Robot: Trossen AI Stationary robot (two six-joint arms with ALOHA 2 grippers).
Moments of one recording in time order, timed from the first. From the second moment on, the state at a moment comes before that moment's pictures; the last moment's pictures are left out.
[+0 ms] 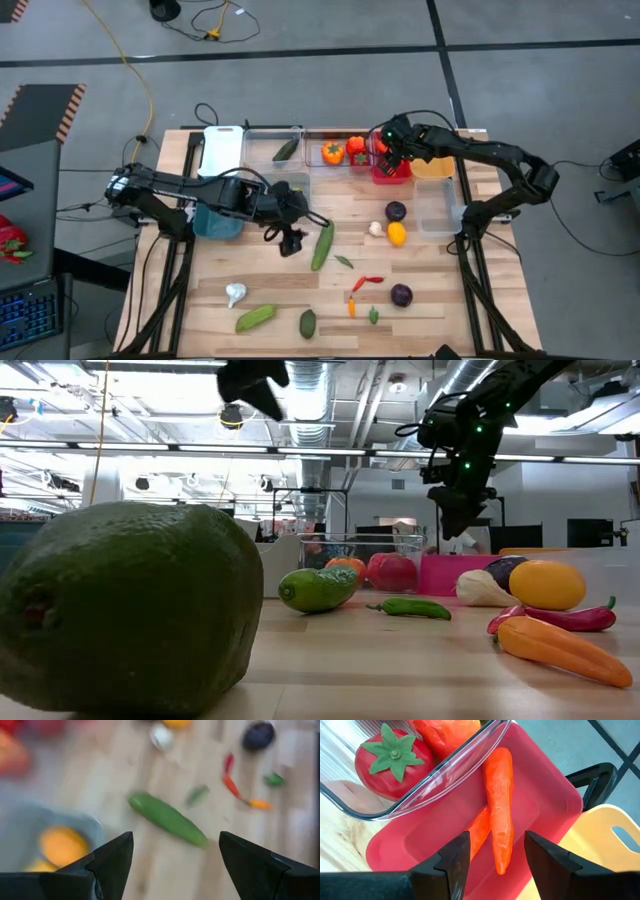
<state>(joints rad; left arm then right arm) -0.14 1.54 1.45 -0.87 -0.13 -0.40 -0.63 1.43 0.99 -0.65 0.29 0.04</state>
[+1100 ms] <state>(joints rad) -0.71 1.64 1.32 -0.87 -0.12 -1.14 -0.43 1.32 0.99 -0.66 0.29 0.02</state>
